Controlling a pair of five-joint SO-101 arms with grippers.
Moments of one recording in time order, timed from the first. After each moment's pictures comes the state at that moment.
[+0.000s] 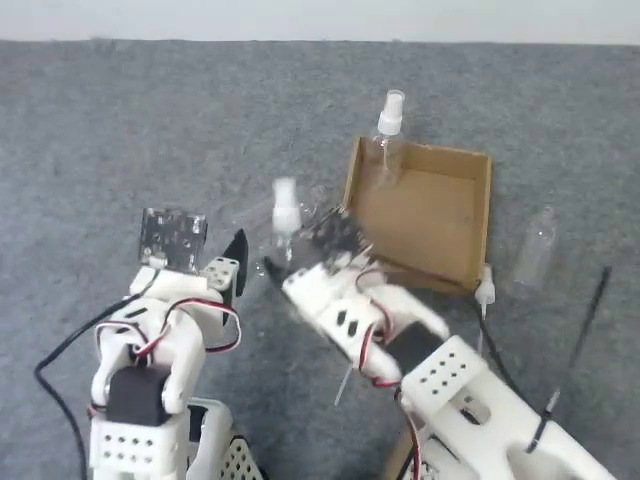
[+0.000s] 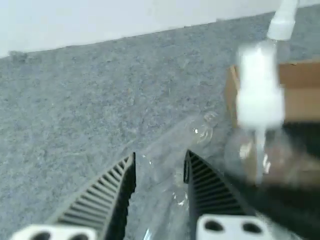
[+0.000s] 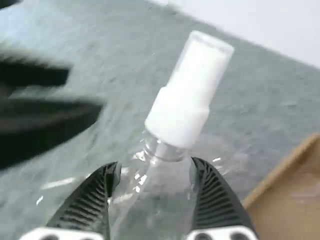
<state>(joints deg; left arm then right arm) 0.4 -83.5 66.8 61.7 -0.6 -41.9 -46.9 63.4 17.7 -0.9</state>
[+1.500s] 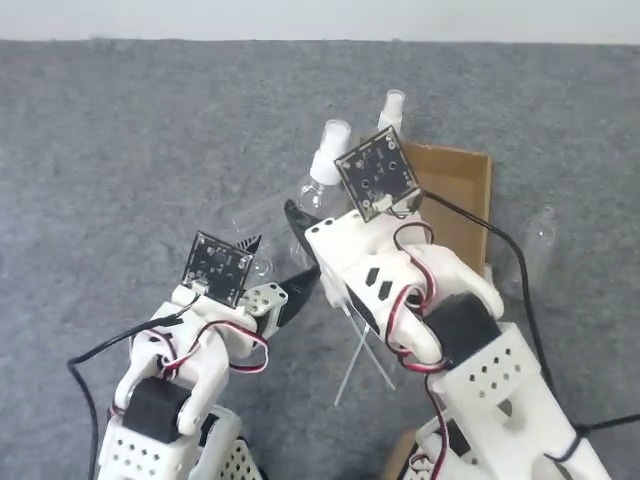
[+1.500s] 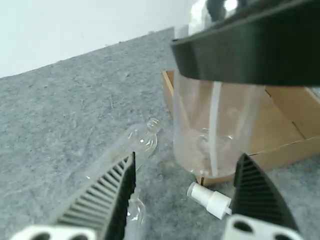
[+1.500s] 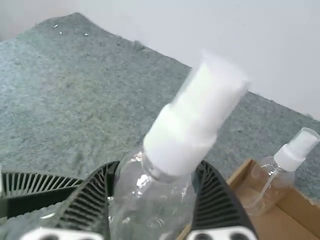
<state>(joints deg) 13.9 -90.1 74.3 57.4 -0.9 -37.8 -49.0 35.1 47.0 0.4</state>
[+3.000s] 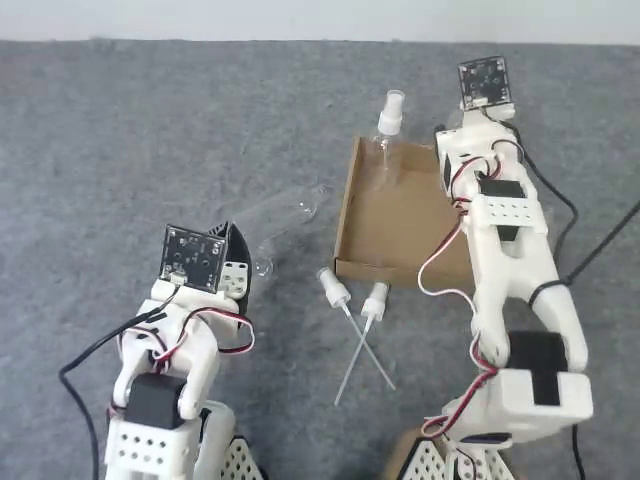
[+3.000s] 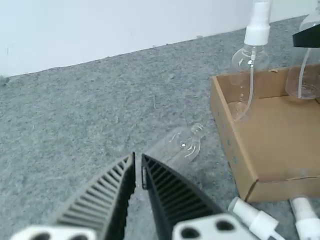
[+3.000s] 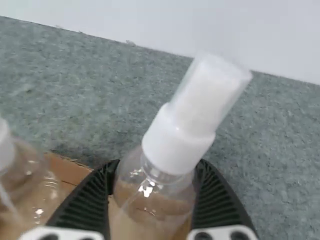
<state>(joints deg) 4.0 -90.0 78.7 50.9 -1.2 -0.5 3.9 22.8 13.4 11.9</state>
